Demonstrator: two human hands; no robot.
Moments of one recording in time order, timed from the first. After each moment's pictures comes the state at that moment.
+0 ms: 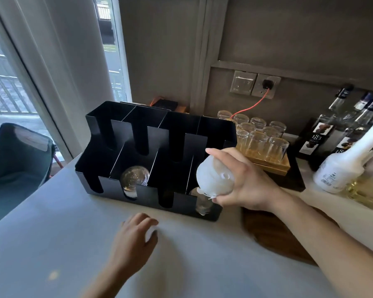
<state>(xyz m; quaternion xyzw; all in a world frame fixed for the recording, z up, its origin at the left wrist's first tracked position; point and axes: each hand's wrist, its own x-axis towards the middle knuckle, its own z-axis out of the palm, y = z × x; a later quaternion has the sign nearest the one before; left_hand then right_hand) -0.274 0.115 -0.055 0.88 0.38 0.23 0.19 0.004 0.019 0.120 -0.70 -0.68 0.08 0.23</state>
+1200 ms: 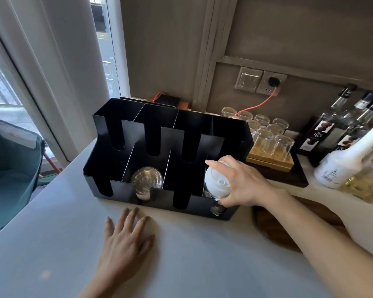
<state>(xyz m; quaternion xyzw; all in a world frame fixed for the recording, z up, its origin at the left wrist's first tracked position) -0.327 0.165 -0.099 0.91 0.40 0.07 0.05 -0.008 0.070 0.086 -0.75 -0.66 0.03 0.01</state>
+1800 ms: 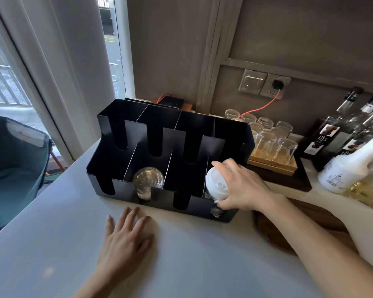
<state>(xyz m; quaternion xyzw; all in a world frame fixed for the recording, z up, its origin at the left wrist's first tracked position) -0.328 0.163 -0.096 0.91 0.40 0.09 0.05 -0.010 0.071 0.079 -0.76 -0.64 0.01 -0.02</state>
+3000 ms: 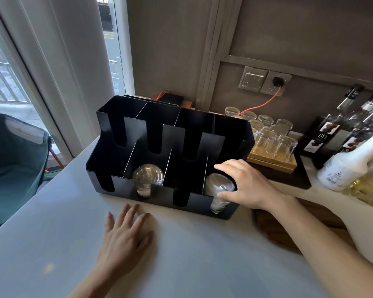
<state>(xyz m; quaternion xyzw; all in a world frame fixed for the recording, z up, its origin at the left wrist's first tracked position) -0.329 0.160 -0.084 0.90 0.41 0.05 0.11 0.001 0.058 0.079 -0.72 -0.68 0.03 0.12</state>
